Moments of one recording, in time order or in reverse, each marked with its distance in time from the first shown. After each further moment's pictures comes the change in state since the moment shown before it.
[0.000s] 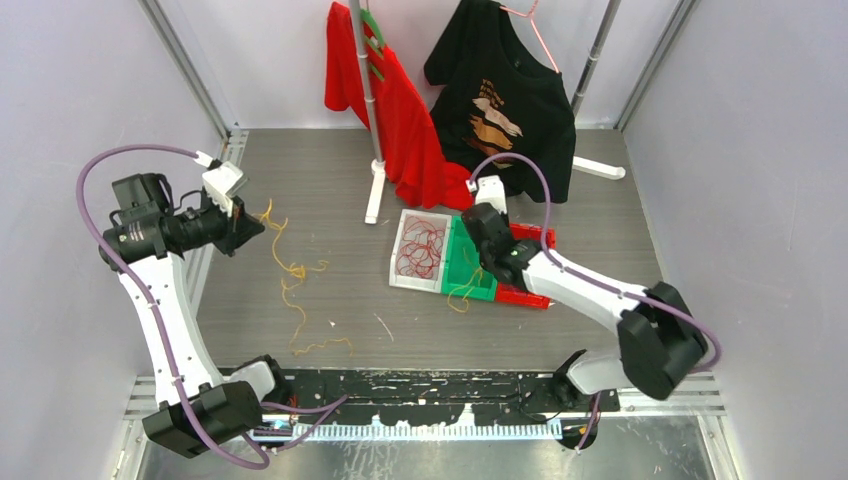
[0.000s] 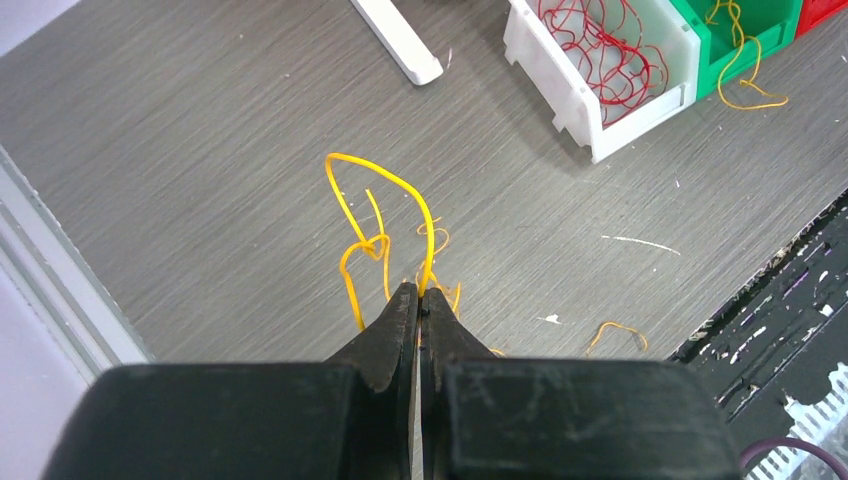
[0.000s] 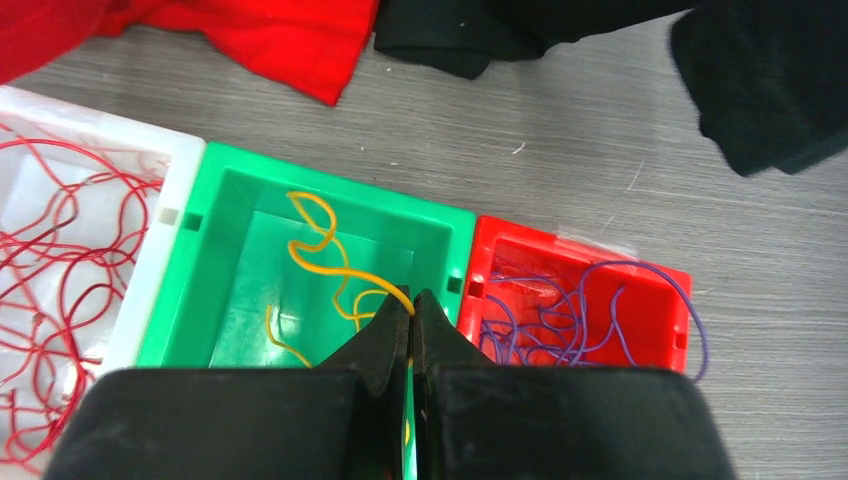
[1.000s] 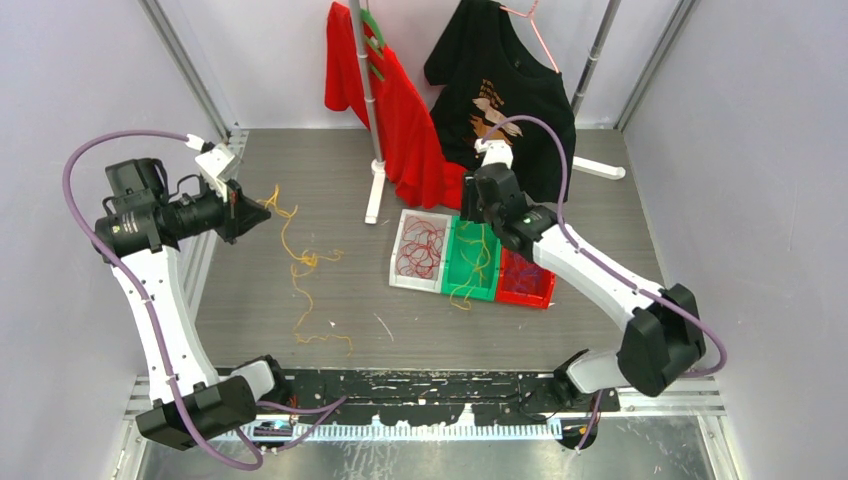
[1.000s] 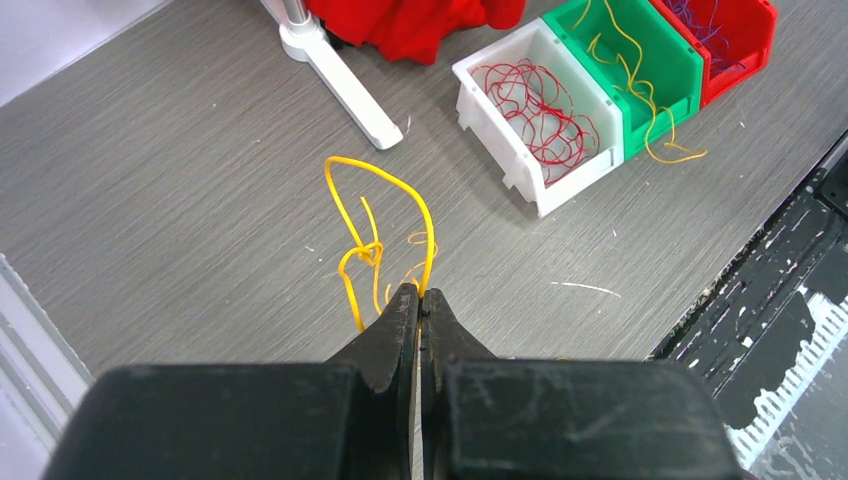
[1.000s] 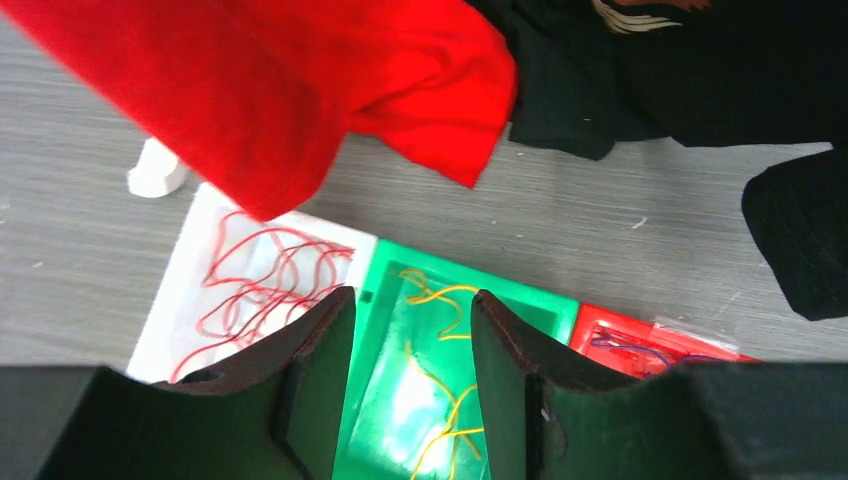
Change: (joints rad) left arm -0.040 0.041 0.130 -0.016 0.092 -0.112; right arm -0.116 0.085 0.278 -0.131 -0.310 0.103
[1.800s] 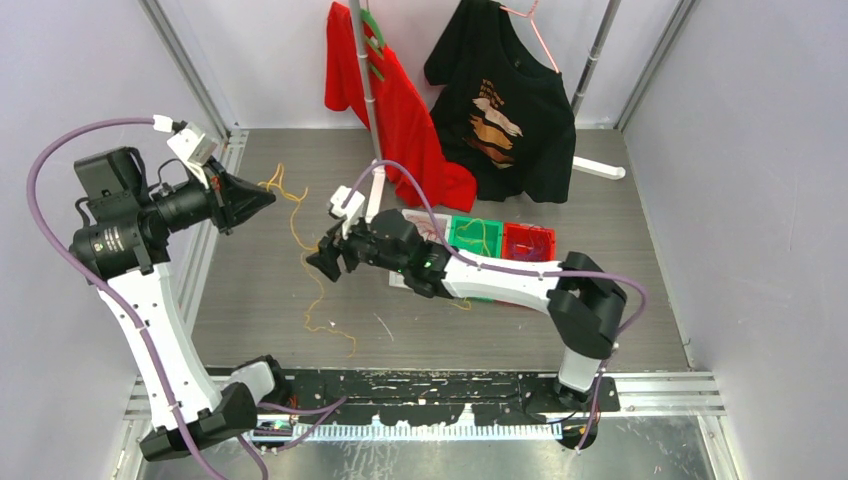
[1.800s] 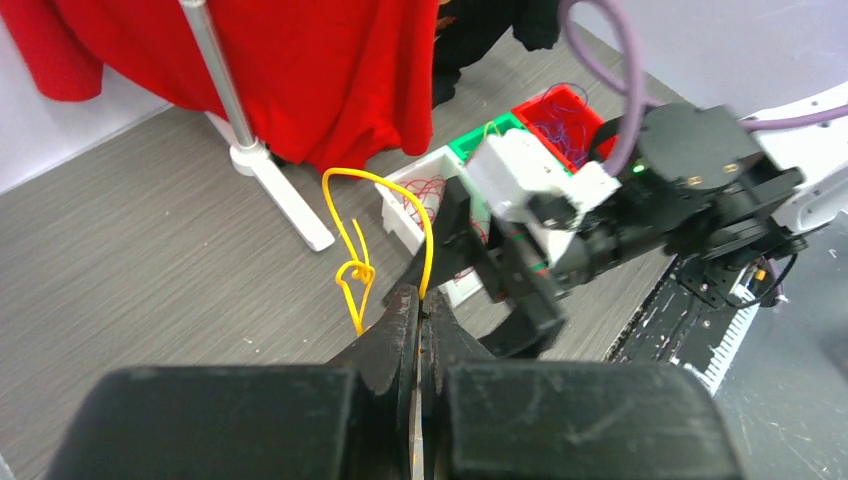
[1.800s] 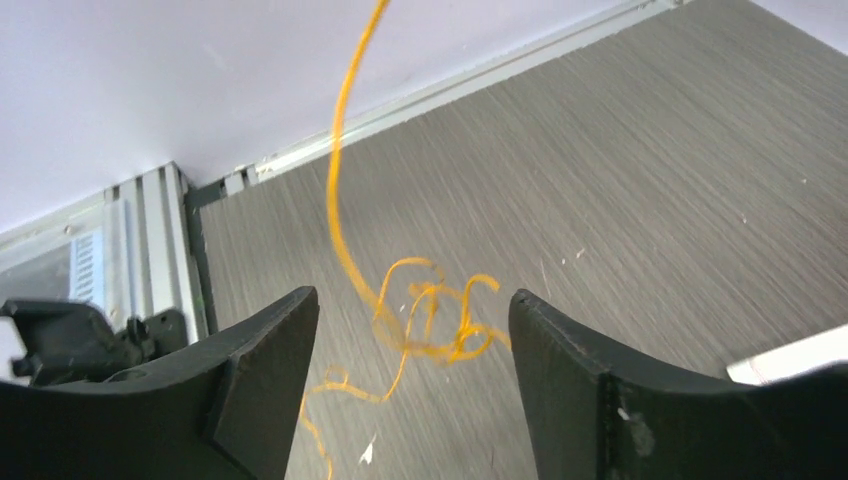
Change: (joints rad) left arm -0.019 -0.030 0.181 0.039 0.158 -0.291; right arm 0.493 0.304 0.138 0.617 -0.447 -0.177
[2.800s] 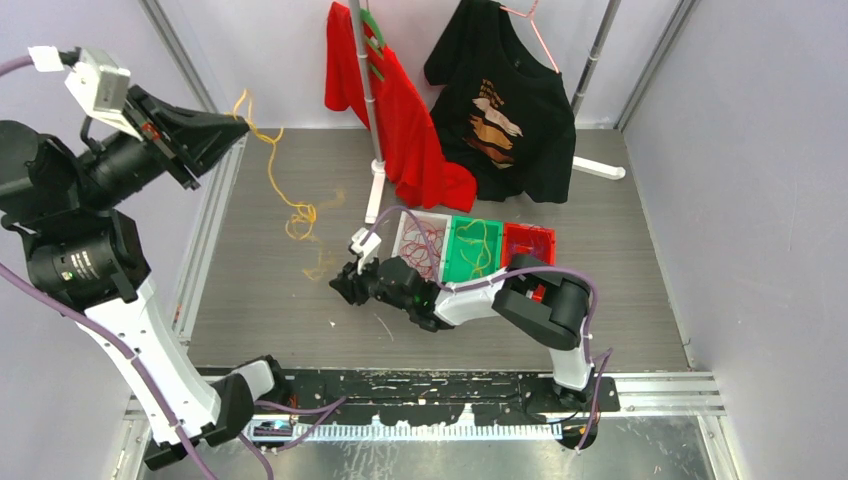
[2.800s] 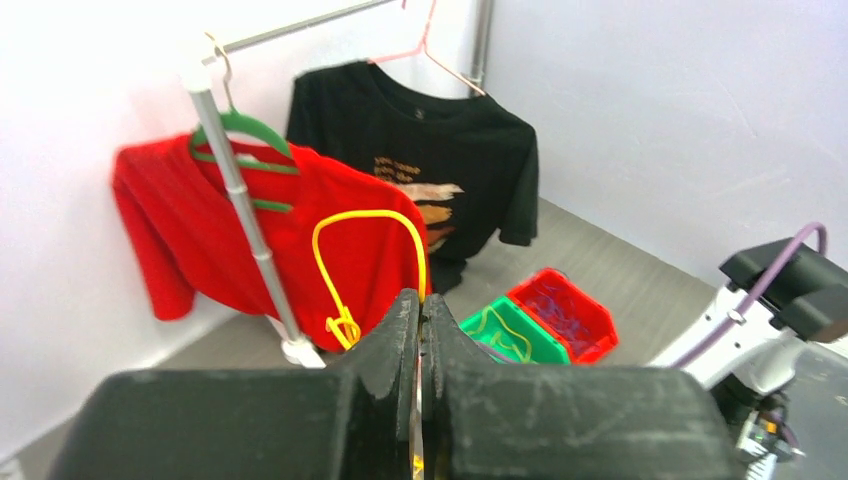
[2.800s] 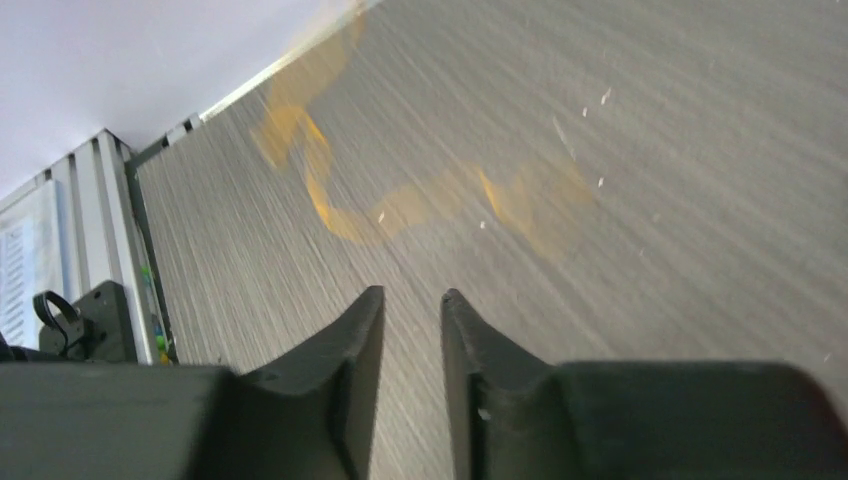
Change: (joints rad) left arm -0.002 0.042 0.330 0.575 0.043 -0.712; right arm 0.046 0.200 -0.267 0.458 0.142 0.166
